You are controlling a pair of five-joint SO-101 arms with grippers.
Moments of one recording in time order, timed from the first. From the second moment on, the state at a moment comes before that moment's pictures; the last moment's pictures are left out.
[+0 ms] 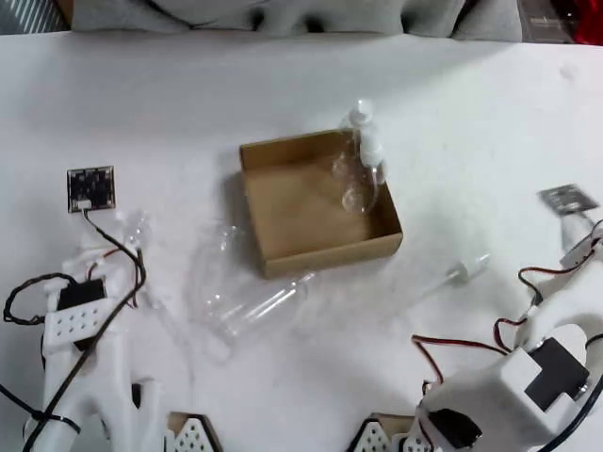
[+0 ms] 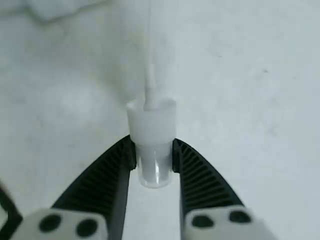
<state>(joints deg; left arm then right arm) -22.5 -40.7 71.4 33.6 -6.3 45.5 5.1 13.8 77.3 73.5</state>
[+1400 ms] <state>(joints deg) -22.5 -40.7 71.4 33.6 -6.3 52.1 1.1 19.4 74.1 95.7</state>
